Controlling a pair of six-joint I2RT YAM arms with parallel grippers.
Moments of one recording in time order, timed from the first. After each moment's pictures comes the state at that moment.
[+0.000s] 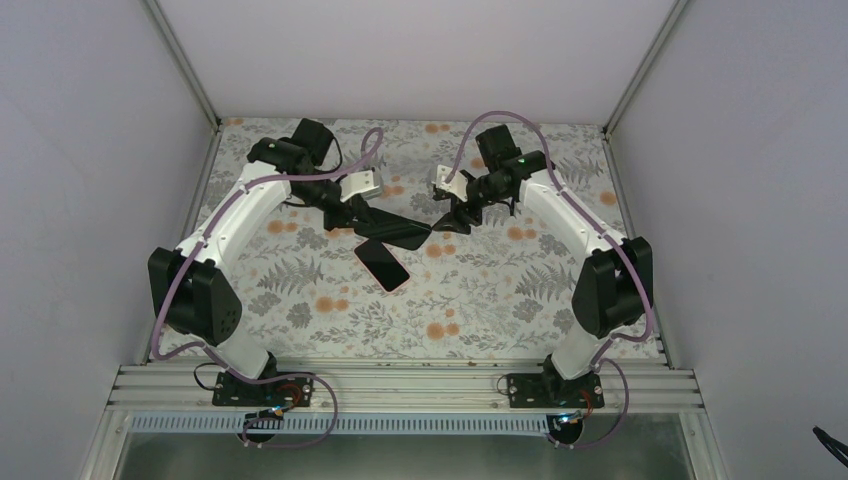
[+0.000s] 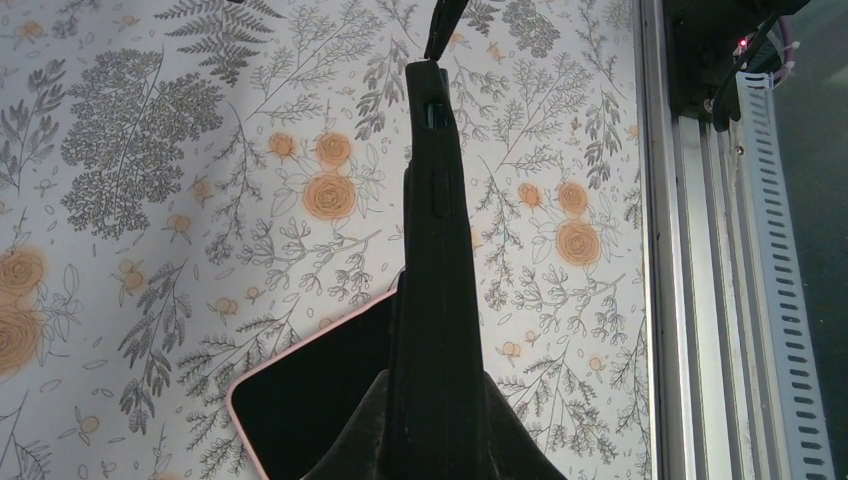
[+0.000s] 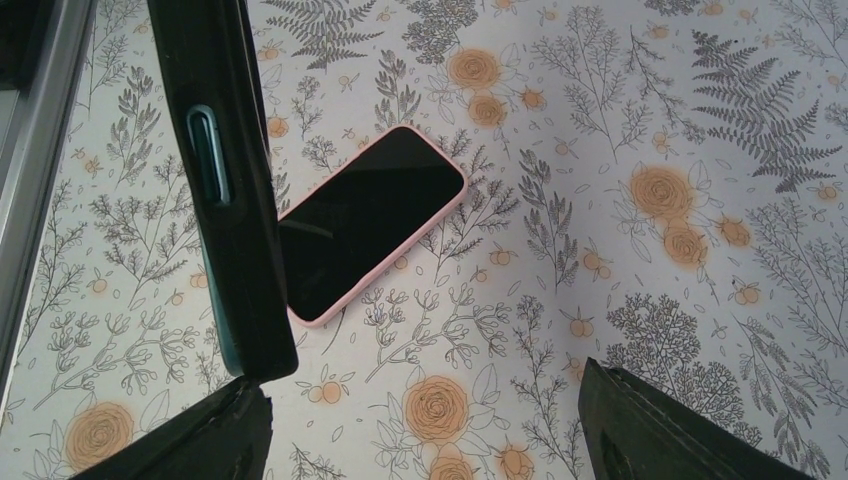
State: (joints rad) left arm -0.34 1.62 1.55 -1.21 0.75 0.89; right arm 0.41 1.71 1.48 -0.88 -0.68 -0.95
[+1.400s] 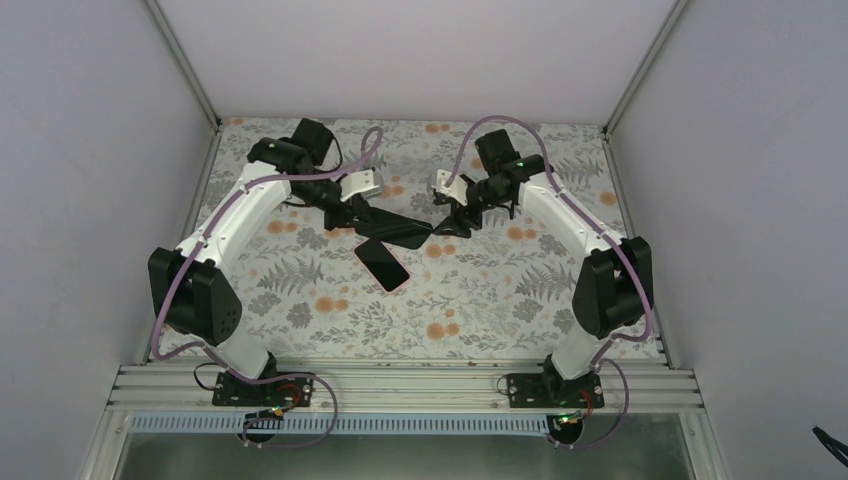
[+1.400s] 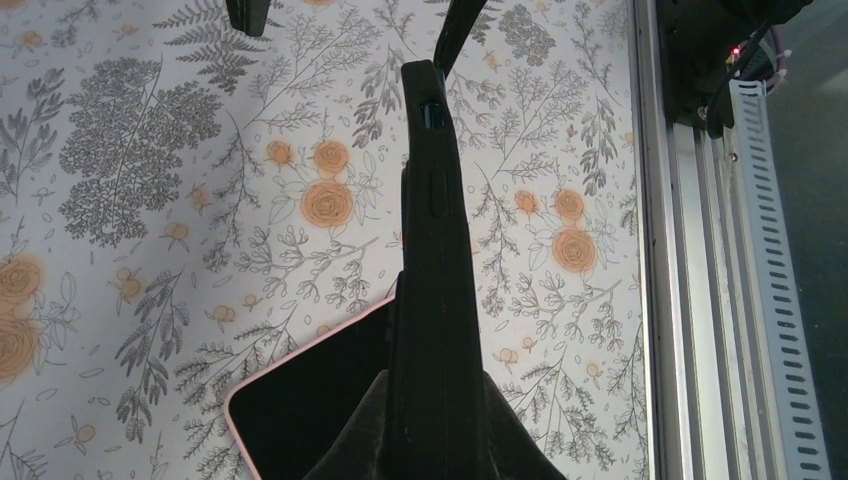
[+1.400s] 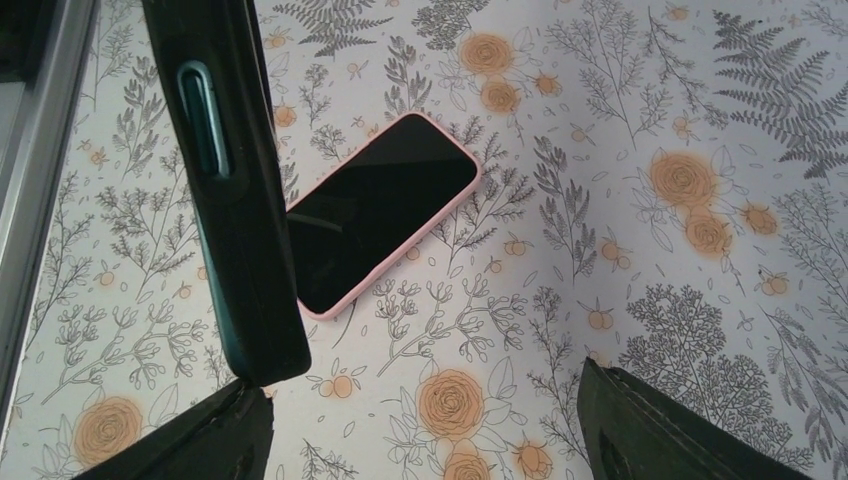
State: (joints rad) left arm -0.34 1.62 1.55 -1.21 0.76 0.89; right arm 0.41 1.70 1.45 -0.87 -0.68 -0.96
